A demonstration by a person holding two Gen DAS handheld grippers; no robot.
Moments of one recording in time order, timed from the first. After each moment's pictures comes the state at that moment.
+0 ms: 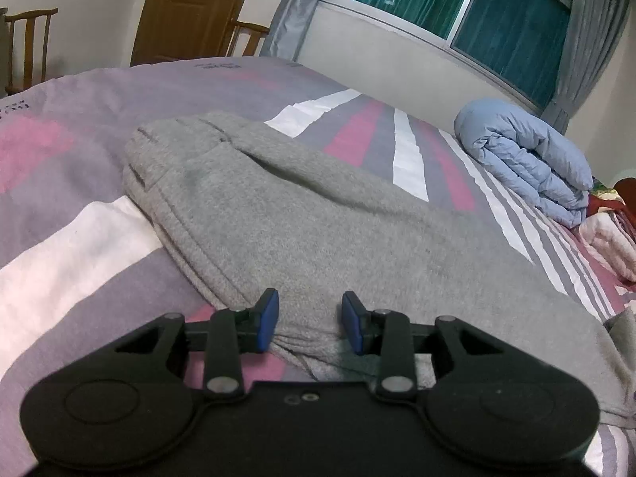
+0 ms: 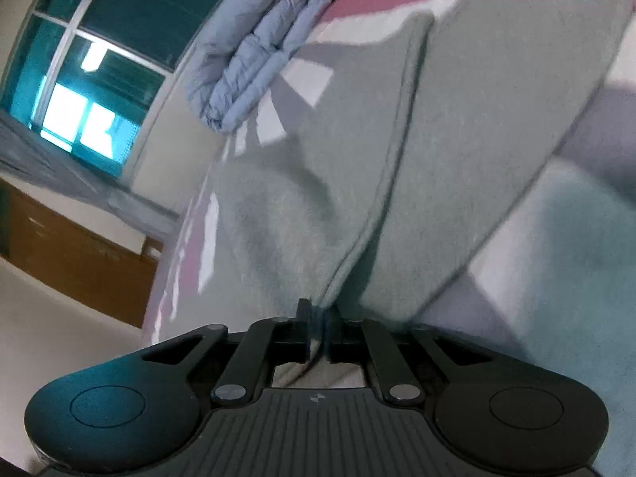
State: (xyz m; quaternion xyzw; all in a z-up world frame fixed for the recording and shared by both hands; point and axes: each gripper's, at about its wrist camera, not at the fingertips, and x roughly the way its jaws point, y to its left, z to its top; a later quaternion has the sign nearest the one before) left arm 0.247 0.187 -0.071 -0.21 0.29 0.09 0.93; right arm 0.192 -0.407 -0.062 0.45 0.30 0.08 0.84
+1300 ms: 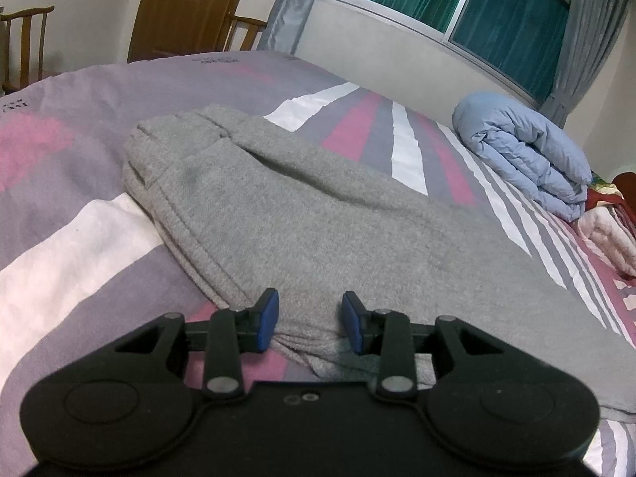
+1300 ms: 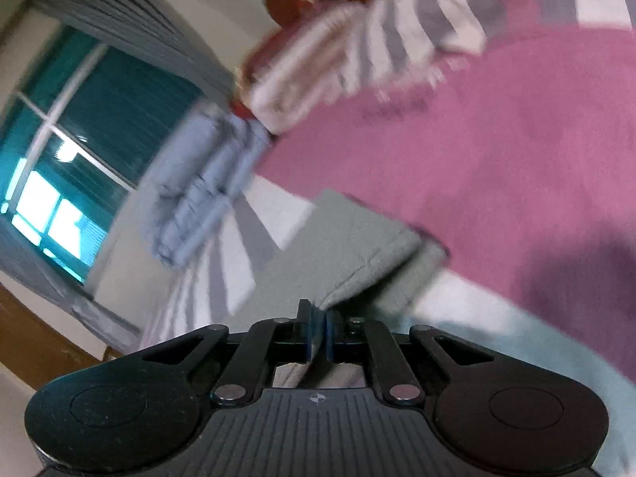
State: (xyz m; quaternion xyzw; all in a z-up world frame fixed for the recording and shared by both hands) left arm 0.249 0.189 -0.071 -0.21 0.29 0.08 0.93; right arm 0.149 -0.520 -0.057 0.42 0.20 -0.06 0.88
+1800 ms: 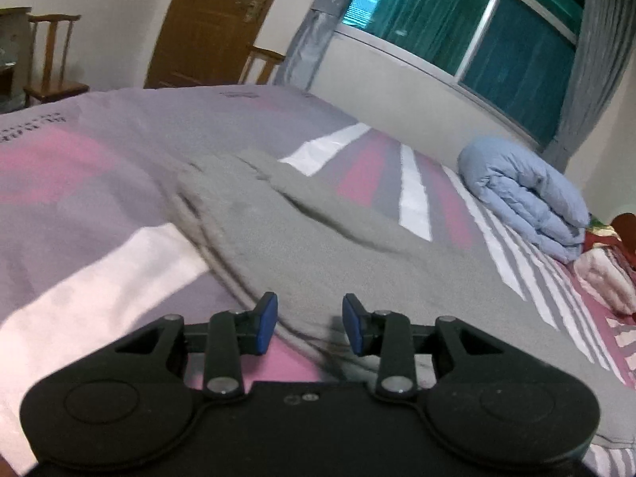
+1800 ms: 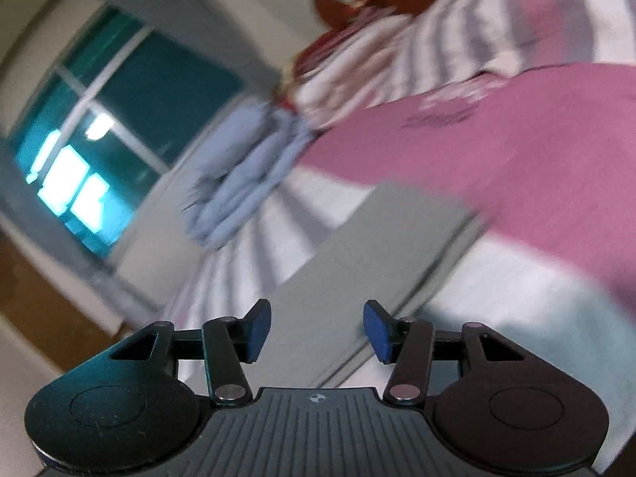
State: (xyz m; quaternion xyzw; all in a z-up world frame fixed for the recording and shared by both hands) left arm 0.211 0.211 -0.056 -0.24 0.24 0.11 0.93; right arm 0.112 -0.445 -0.025 0.41 0.20 0.03 0.89
